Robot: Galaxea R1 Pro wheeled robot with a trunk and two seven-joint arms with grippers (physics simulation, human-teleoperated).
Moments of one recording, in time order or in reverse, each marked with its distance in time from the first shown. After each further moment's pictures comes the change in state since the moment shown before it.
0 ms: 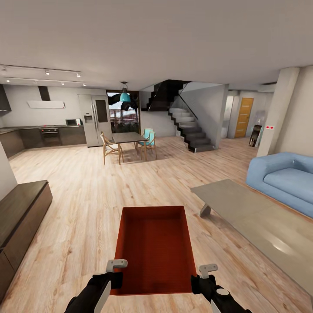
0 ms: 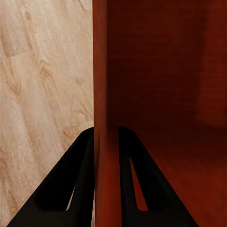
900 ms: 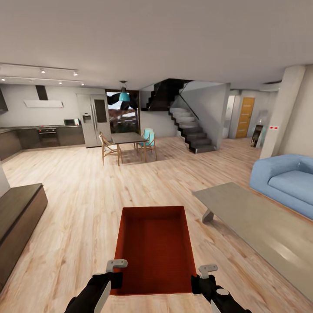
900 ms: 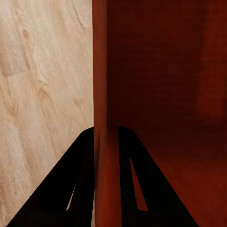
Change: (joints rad) left arm 0.000 0.000 0.000 0.001 0.000 0.000 0.001; right arm 0.000 0.001 0.000 0.001 -0.001 0.000 0.000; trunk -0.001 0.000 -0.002
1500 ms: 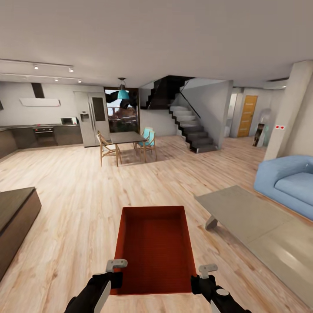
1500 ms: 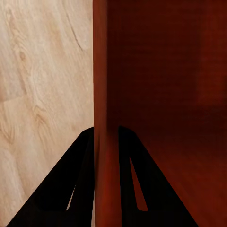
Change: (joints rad) left arm 0.000 0.001 -0.002 -0.001 0.002 -0.001 0.000; right arm 0.000 0.001 -0.002 0.002 0.001 -0.006 0.000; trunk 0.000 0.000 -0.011
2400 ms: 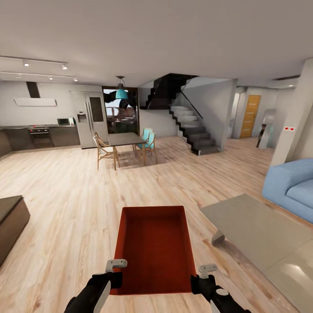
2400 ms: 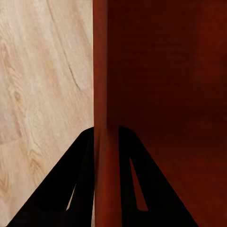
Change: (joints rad) left arm 0.000 0.002 -0.002 0.001 0.005 -0.002 0.001; right arm 0.000 0.001 0.000 0.000 0.002 0.000 -0.002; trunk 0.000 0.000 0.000
